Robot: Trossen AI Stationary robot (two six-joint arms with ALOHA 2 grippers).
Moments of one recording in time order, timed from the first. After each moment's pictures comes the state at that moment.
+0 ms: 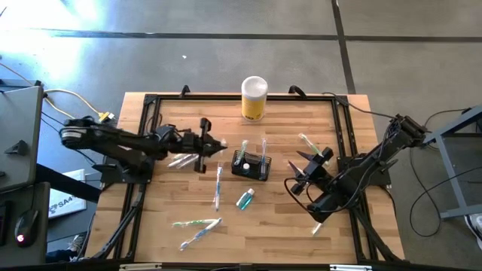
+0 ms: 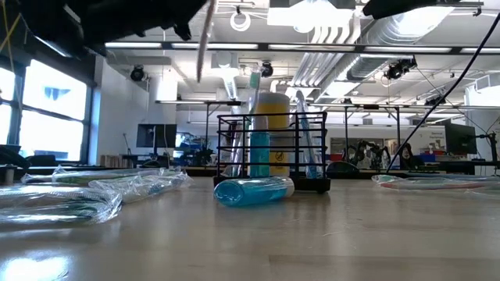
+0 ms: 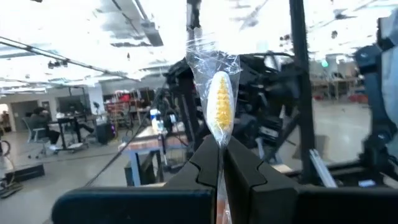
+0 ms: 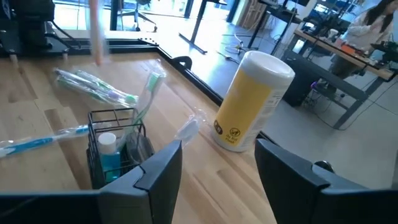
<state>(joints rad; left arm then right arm) 0.09 1.26 0.46 1.19 0.18 0.07 0.68 1.38 1.10 -1.08 1.29 1.08</state>
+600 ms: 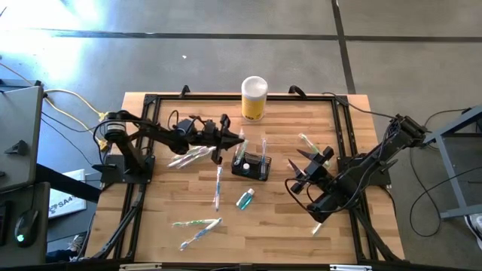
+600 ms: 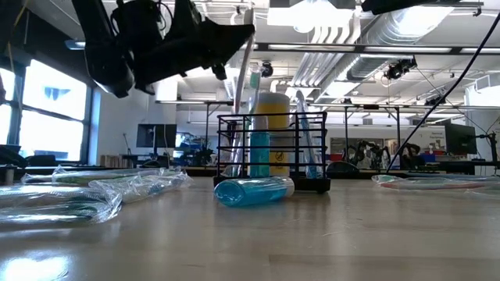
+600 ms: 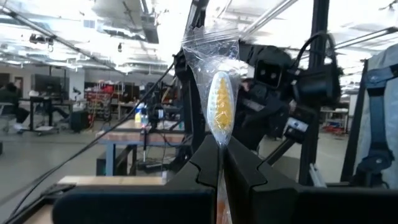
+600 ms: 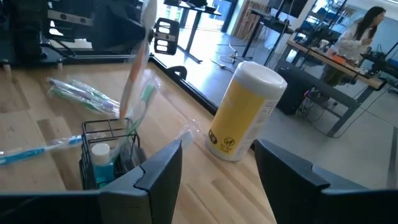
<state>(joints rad) 0.23 1.70 0.61 1.52 0.36 -0.19 0.68 1.38 1.10 -1.08 1.33 1.07</state>
